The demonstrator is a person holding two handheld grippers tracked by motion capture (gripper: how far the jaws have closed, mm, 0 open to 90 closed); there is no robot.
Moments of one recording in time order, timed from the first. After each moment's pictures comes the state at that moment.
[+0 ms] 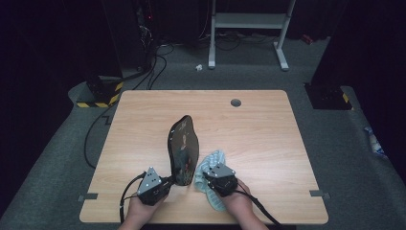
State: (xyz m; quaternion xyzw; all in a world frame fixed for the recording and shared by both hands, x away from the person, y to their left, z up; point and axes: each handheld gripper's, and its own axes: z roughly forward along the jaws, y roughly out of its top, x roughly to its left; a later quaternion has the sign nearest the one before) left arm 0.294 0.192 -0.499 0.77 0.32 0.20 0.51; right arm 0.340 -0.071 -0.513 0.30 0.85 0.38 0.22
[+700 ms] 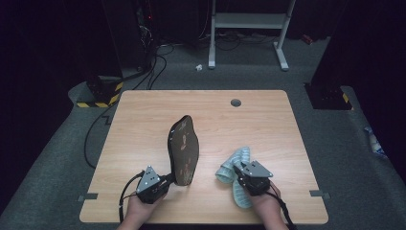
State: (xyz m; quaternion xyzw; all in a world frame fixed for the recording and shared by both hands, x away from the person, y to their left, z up) left arm 0.299 0.198 -0.504 0.77 0.34 0.21 0.50; right arm 0.331 -0.158 -0.490 0.37 0.80 0.39 0.29
